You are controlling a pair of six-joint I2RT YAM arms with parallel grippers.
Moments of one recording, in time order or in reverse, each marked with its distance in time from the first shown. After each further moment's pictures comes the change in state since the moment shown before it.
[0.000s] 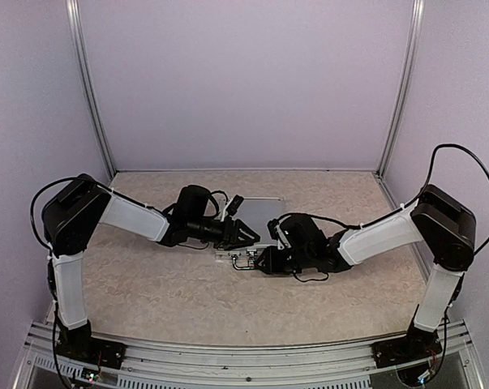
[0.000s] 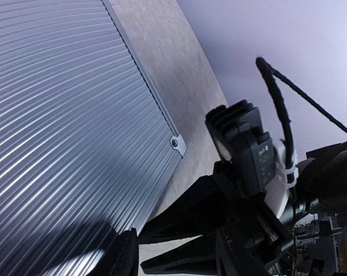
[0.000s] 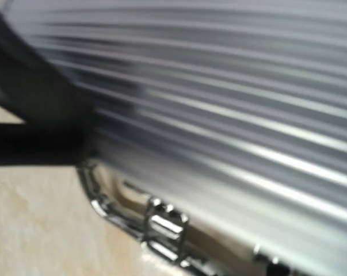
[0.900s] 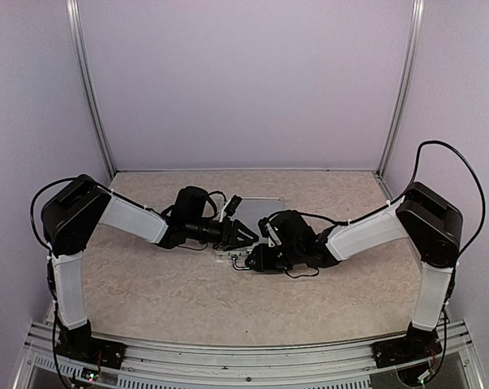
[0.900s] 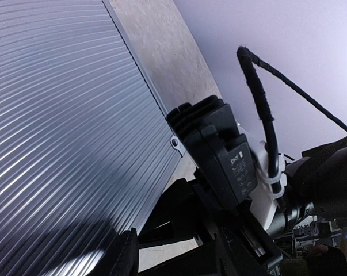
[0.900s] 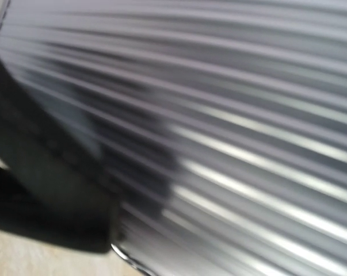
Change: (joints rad) left arm 0.005 -0.005 -0.030 0.052 0.000 -0.016; right arm 0.002 0.100 0.115 -0.033 -0.035 -0.018
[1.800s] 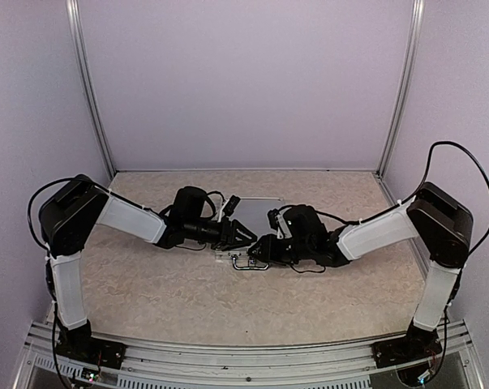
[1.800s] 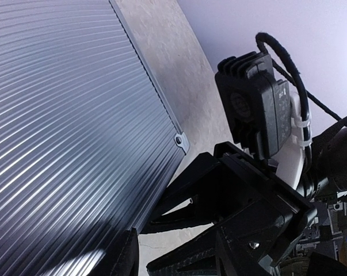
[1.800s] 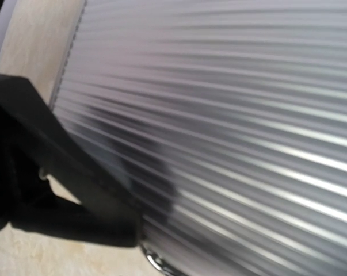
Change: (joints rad) left arm 0.003 -0.016 -0.013 -0.012 -0.009 0.001; right arm -0.054 -0.067 -0.087 0.153 -0.044 0.079
